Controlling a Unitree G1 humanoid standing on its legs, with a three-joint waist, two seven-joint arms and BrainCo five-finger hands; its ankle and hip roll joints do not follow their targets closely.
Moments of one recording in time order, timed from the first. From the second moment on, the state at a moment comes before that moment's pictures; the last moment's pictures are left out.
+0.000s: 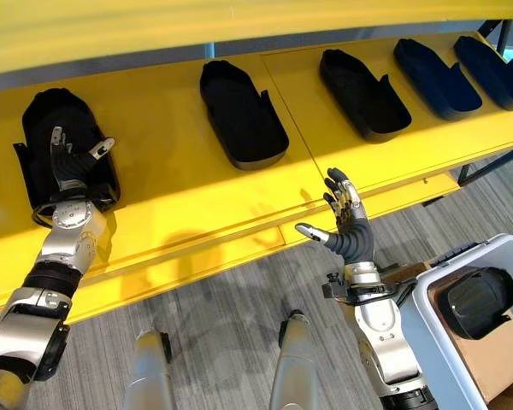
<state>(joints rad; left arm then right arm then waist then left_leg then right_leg) -0.75 0.56 -0.14 0.70 -0.52 -0.21 0.44 0.01 -0.43 0.13 -0.28 0.33 -0.23 -0.16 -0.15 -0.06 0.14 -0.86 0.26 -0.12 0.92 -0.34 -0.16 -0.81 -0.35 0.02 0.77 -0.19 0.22</state>
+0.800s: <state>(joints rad) -0.68 0.36 -0.13 0.55 -0.64 -0.25 0.41 0.04 -0.45 0.12 -0.28 0.33 -0.23 -0.16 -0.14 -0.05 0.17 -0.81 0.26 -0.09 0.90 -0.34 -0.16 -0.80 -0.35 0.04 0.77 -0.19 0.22</state>
